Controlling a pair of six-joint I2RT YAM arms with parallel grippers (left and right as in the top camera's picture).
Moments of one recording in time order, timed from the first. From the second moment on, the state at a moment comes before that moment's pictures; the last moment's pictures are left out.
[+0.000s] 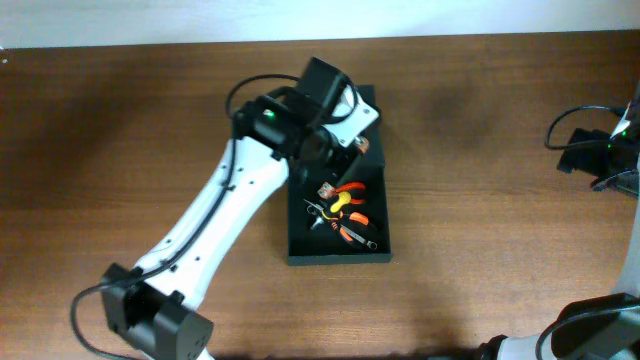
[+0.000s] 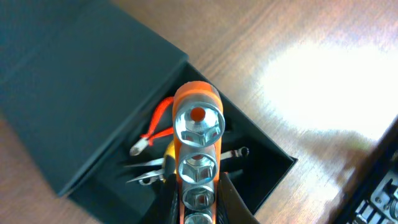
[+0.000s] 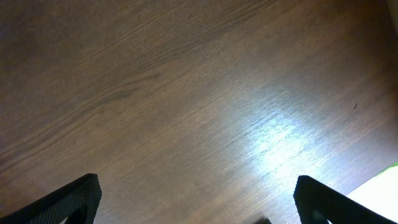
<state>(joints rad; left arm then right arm) -0.58 1.80 1.78 -1.12 0.25 0.16 -0.43 1.63 1.68 -1.36 0.18 0.10</state>
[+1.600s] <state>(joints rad) -0.56 2.12 2.44 -1.39 0.22 0.17 -0.43 1.63 1.68 -1.36 0.18 0.10</state>
